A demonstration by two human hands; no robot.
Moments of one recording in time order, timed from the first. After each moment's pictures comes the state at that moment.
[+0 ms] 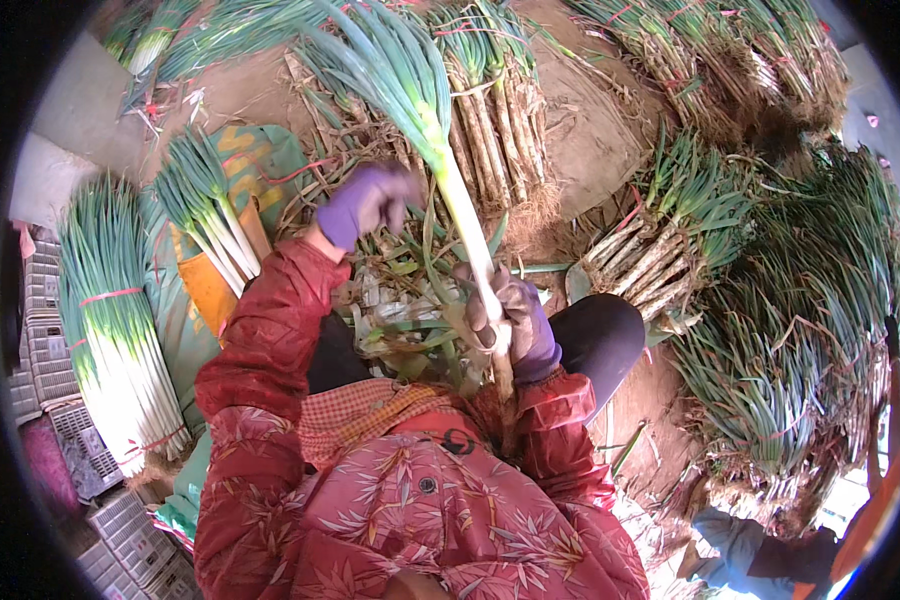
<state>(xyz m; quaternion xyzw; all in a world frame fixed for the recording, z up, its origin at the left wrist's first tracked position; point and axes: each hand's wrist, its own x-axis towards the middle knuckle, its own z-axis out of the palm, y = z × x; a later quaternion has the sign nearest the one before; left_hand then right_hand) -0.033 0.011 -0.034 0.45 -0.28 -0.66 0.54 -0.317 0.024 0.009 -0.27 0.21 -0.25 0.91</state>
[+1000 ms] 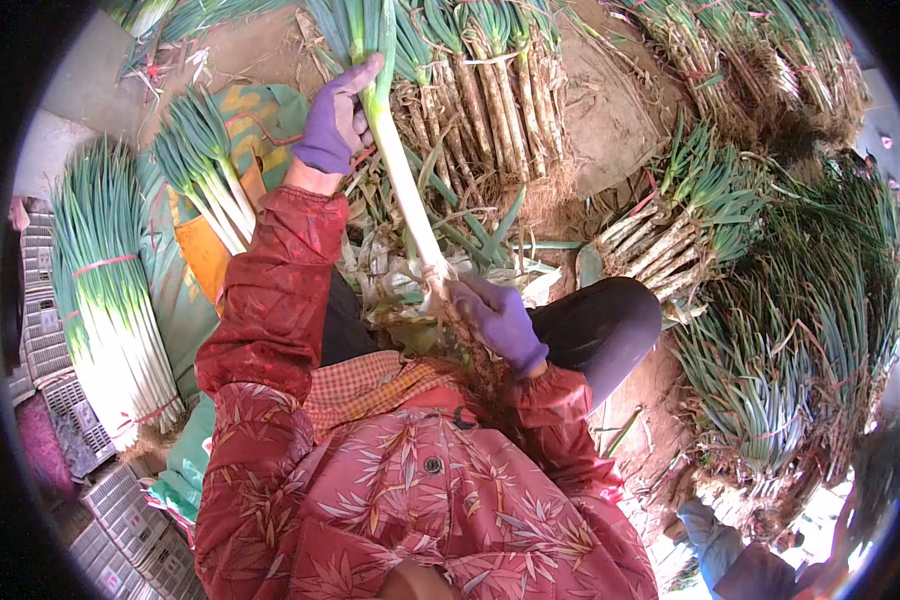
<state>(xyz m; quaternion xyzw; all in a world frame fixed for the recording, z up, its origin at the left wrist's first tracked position) -0.001 0.003 0.013 0.51 -0.14 -0.45 0.72 -0.312 0.043 -0.029 -0.70 0.36 -0.09 0.61</state>
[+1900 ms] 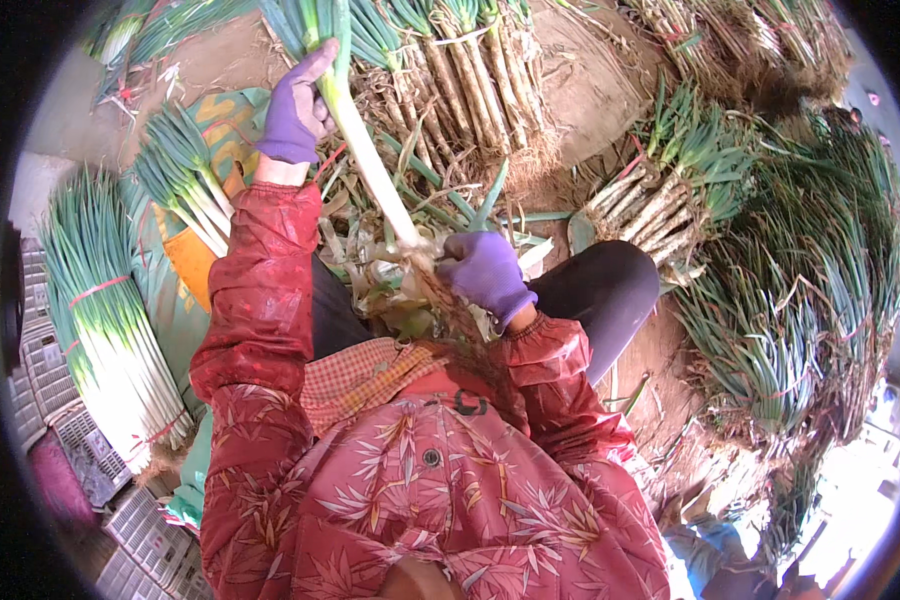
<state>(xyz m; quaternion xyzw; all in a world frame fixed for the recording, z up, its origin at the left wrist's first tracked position) 0.014 0.011 0.012 0.49 -0.15 -0.45 0.73 -0.281 0.031 -0.022 -0.79 0.40 -0.03 0.46</state>
